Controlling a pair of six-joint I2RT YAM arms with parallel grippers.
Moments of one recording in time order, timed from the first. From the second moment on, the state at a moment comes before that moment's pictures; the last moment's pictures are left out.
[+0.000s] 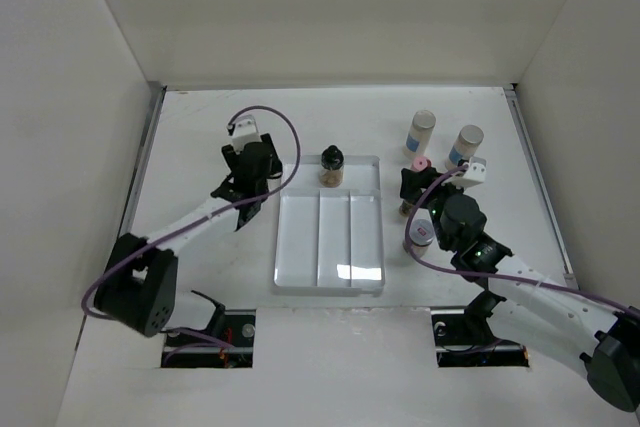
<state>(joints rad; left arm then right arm) -0.42 1.40 0.76 0.19 -0.60 -0.42 0.68 0.85 0.42 0.36 0.59 0.49</state>
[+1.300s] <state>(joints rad) -0.72 1.39 0.64 0.47 -0.67 -0.36 0.51 1.05 0.60 0.15 0.64 0.46</state>
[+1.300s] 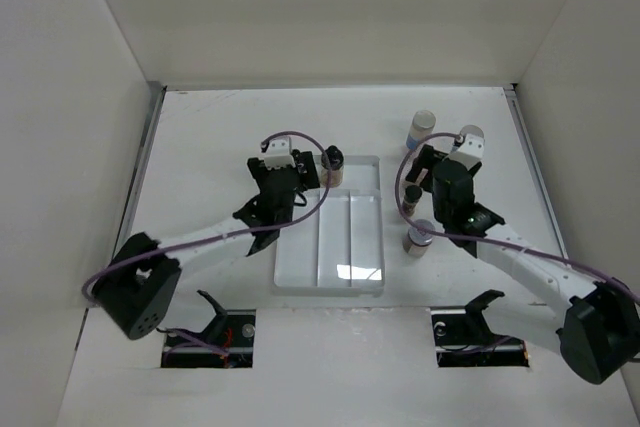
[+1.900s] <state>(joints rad) -0.80 0.73 0.19 0.53 -0.66 -0.45 0.39 1.38 0.89 -0.13 0.47 0.44</state>
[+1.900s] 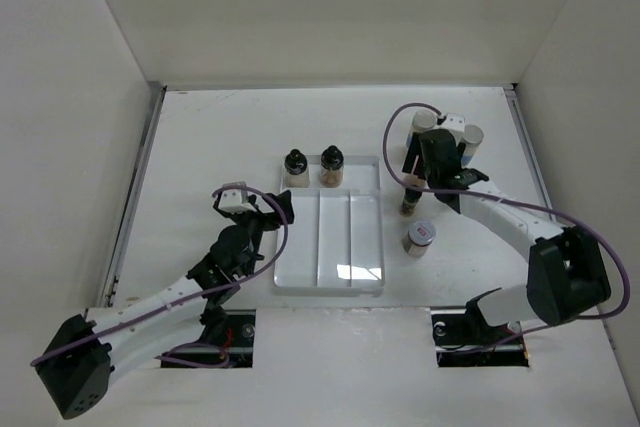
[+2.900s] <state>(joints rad) -0.81 0.78 0.14 0.65 -0.72 -0.47 0.61 1.47 1.05 -0.01 0.44 0.41</state>
